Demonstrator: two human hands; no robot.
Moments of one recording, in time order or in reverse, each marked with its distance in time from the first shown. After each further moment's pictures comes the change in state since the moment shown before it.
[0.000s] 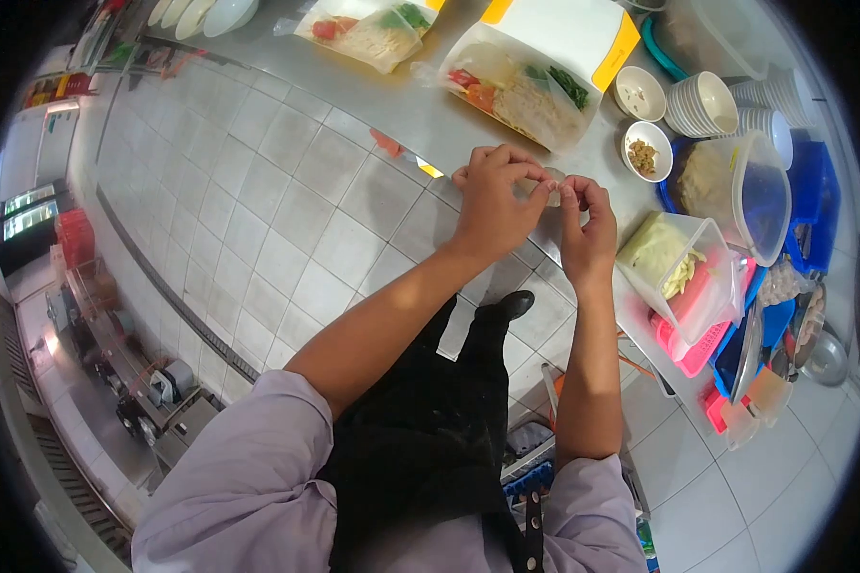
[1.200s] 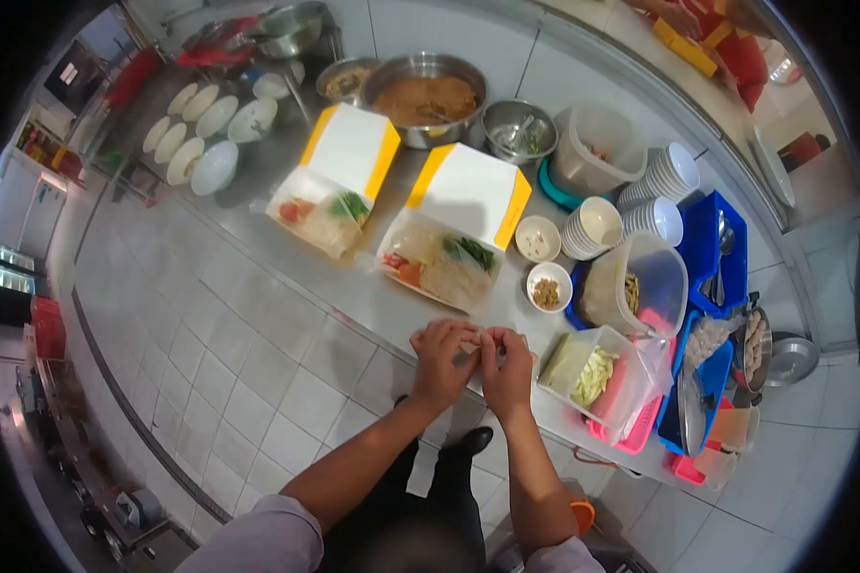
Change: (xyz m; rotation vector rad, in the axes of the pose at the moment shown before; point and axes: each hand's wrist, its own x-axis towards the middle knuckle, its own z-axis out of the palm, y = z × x) left_hand -0.011 -0.006 0.026 -0.023 0.062 0.230; right_hand -0.002 -0.009 -0.002 -0.115 0.135 -0.042
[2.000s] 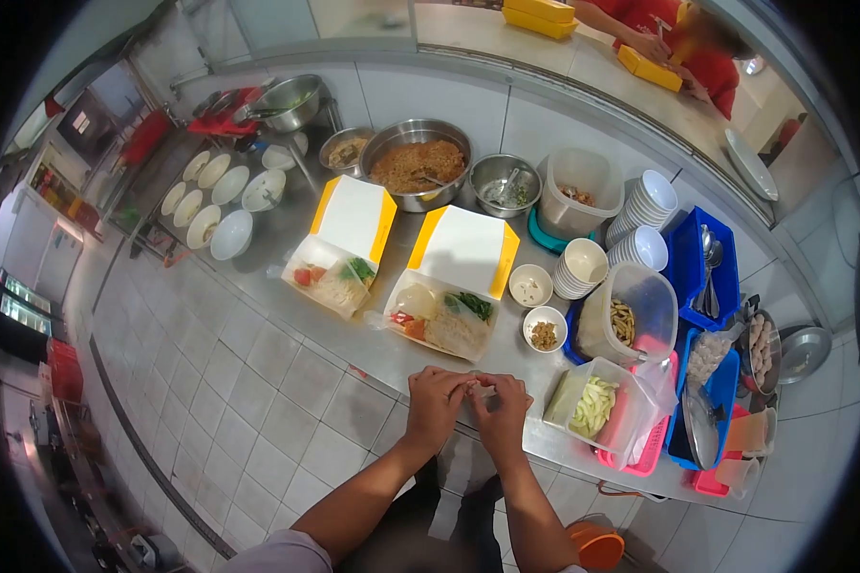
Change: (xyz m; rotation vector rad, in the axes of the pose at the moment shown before) left_hand 0.020 -0.001 -0.031 0.008 -0.152 -0.013; right_hand -0.012 0.008 0.021 0.068 0.111 -0.068
